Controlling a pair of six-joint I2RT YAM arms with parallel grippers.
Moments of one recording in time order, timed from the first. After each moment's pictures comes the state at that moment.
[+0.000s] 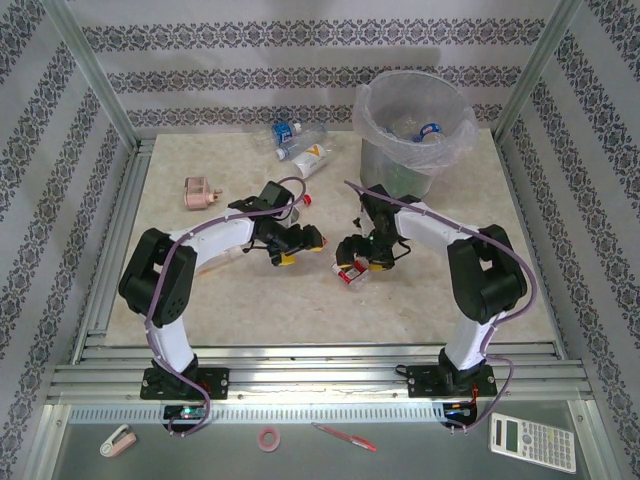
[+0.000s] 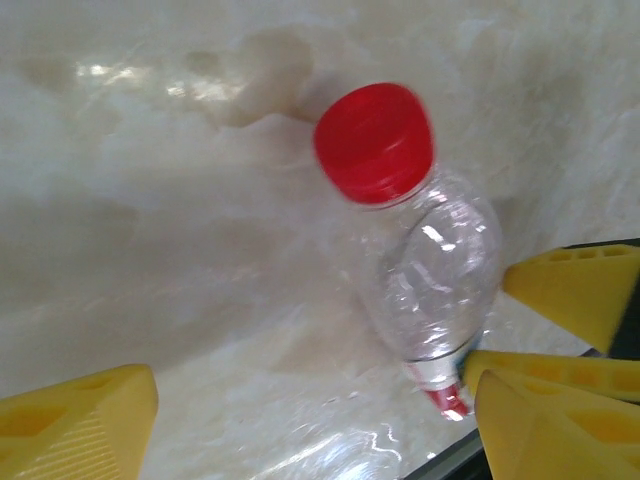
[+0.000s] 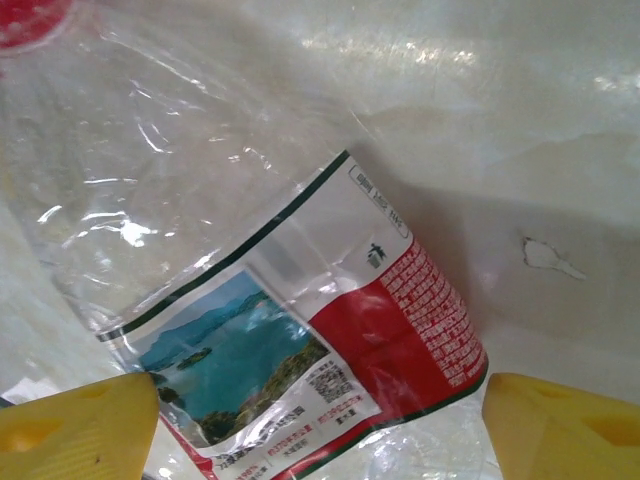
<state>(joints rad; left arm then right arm) -0.48 1.81 1.21 -0.53 0.50 -0.77 0.43 1.79 1.17 -0.83 -0.41 0.37</state>
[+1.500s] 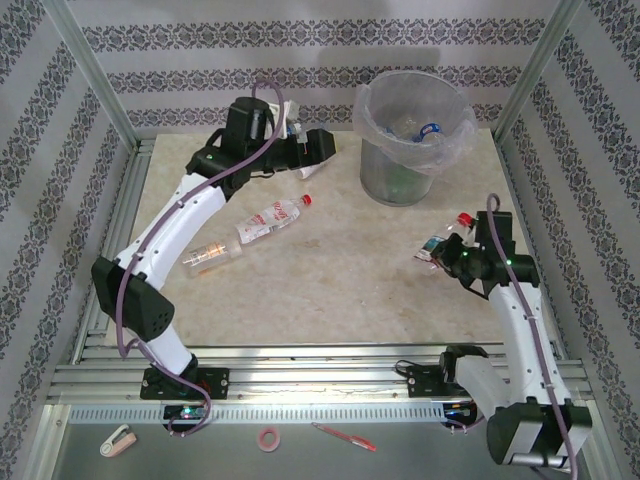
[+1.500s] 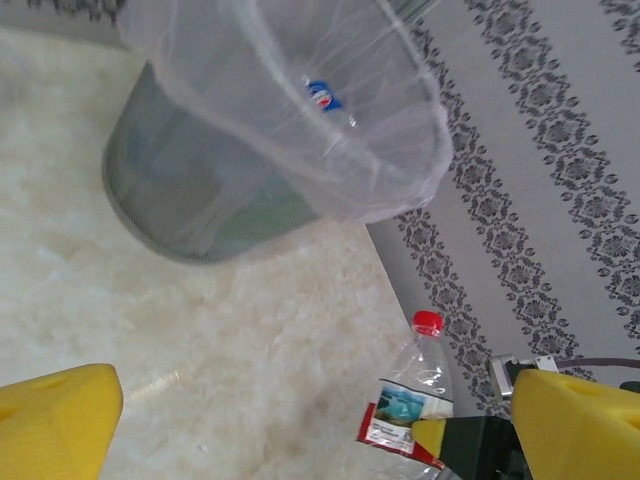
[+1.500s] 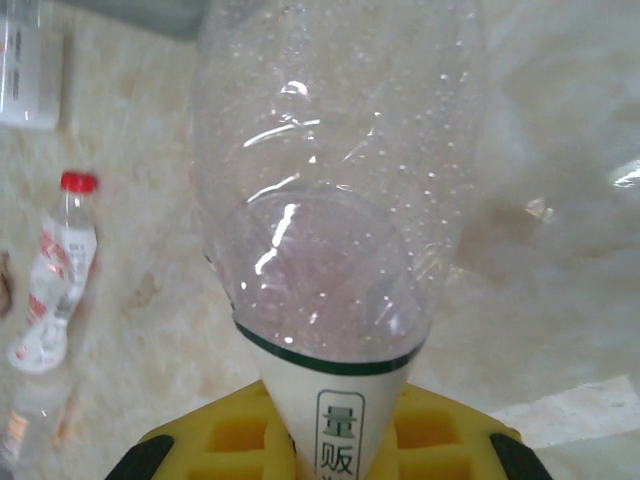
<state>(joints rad) -0.44 1.67 1.79 -0.56 0.45 -0.60 -0.11 0.91 0.84 -0.90 -0.32 0.69</state>
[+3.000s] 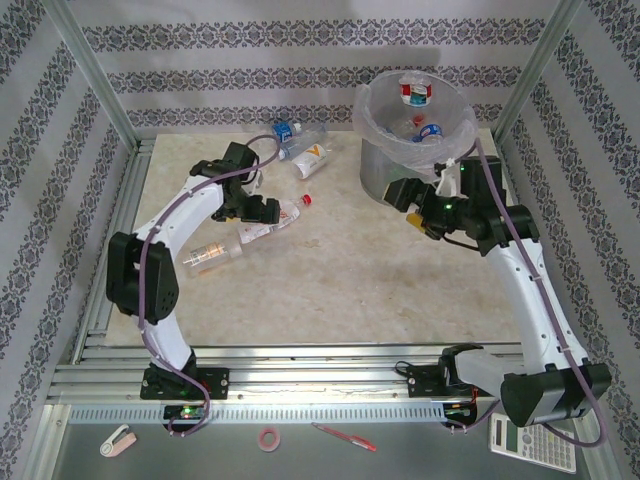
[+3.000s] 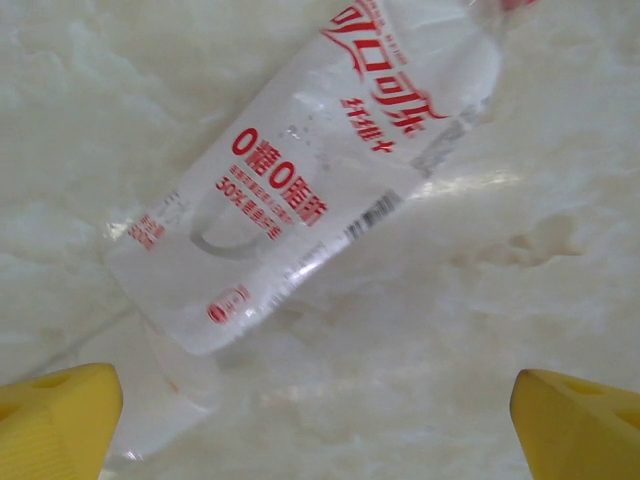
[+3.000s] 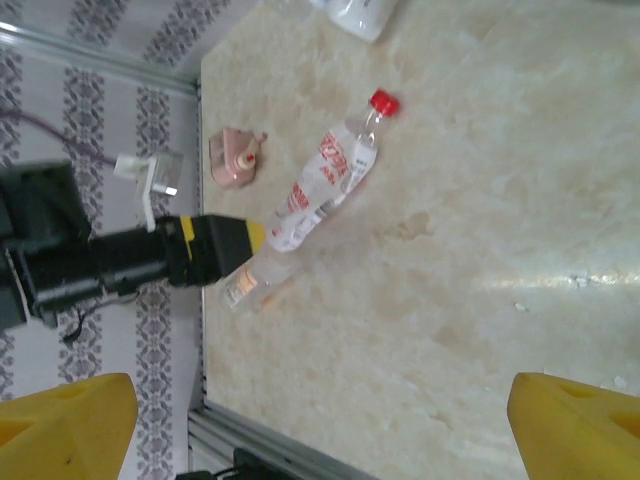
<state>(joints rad) -0.27 1.80 1.52 -0.98 0.06 -0.19 0.14 1.14 1.24 -0.85 -0.62 0.70</state>
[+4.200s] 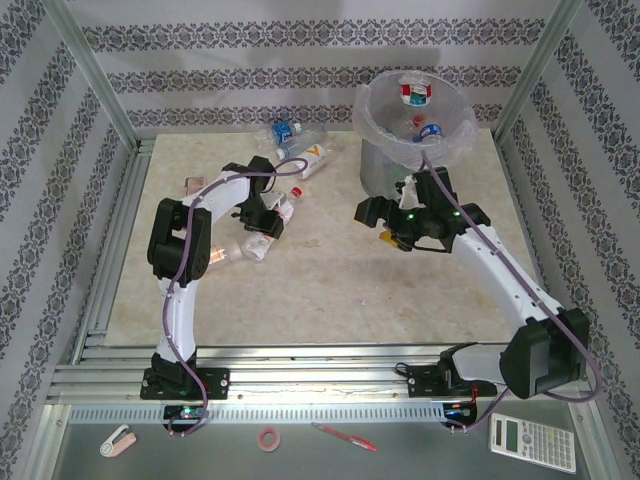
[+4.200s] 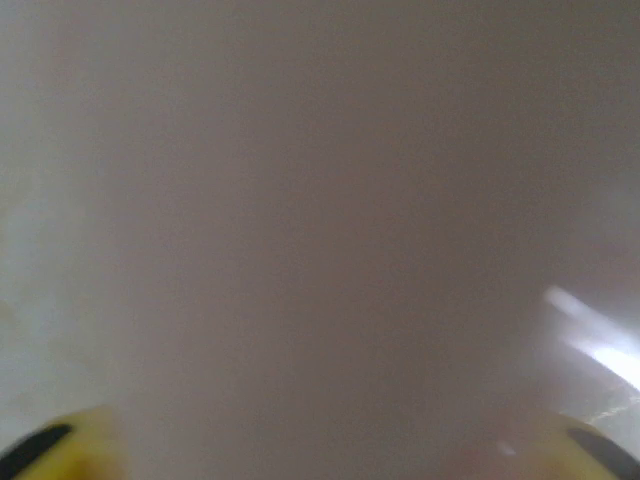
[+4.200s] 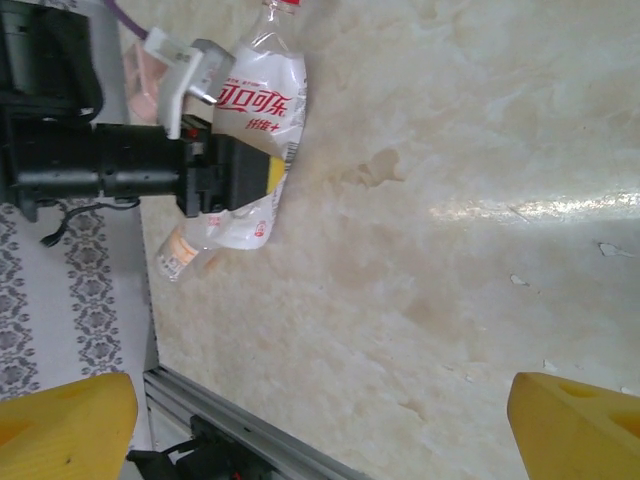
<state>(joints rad) -0.27 2.14 1.65 -0.99 0.22 0.06 0.29 1.31 1.09 -0.67 -0.57 0.73</state>
